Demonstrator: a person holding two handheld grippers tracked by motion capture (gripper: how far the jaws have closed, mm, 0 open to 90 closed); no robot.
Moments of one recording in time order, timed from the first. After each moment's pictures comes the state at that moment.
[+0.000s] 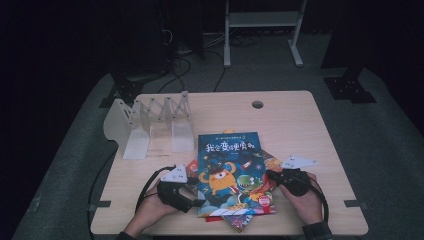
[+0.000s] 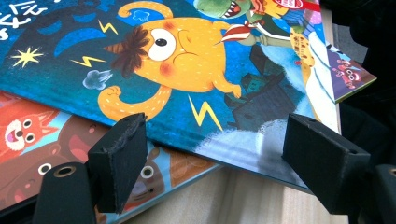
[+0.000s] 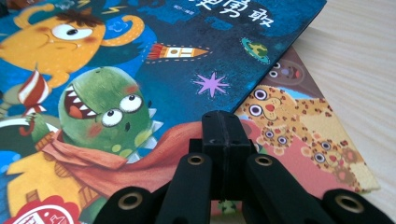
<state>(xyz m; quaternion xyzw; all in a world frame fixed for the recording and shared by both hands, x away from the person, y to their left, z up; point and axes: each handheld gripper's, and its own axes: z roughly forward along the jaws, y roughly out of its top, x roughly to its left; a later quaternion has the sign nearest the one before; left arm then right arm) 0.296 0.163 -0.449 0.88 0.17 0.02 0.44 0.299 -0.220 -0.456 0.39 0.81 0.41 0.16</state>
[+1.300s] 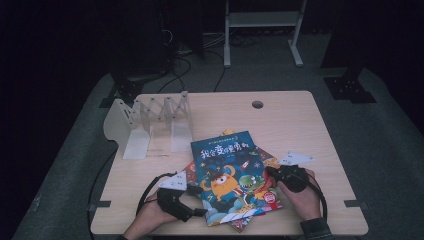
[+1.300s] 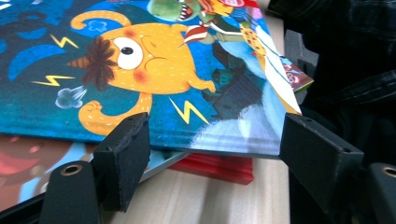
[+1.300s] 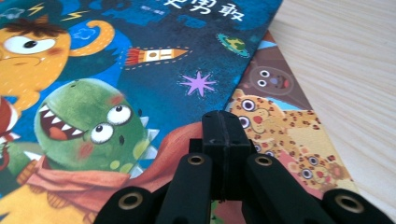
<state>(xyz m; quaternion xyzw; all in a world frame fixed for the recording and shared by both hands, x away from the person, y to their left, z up) 0.277 0.157 -0.448 0.87 0.14 -0.04 0.46 0.309 -0.219 -0.455 0.40 0.81 0.39 0.18</state>
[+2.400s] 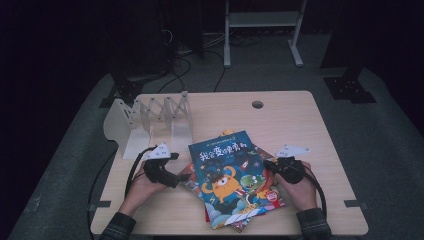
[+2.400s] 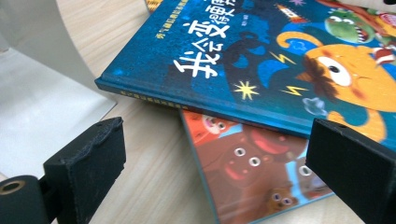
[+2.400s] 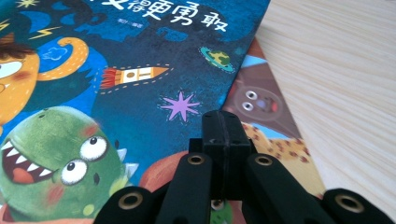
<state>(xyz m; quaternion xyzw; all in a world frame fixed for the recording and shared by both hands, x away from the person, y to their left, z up) 0.356 0.209 -0.447 0.85 0.25 0.09 0.45 0.333 -0.214 -0.455 0.39 0.81 0.40 0.17</state>
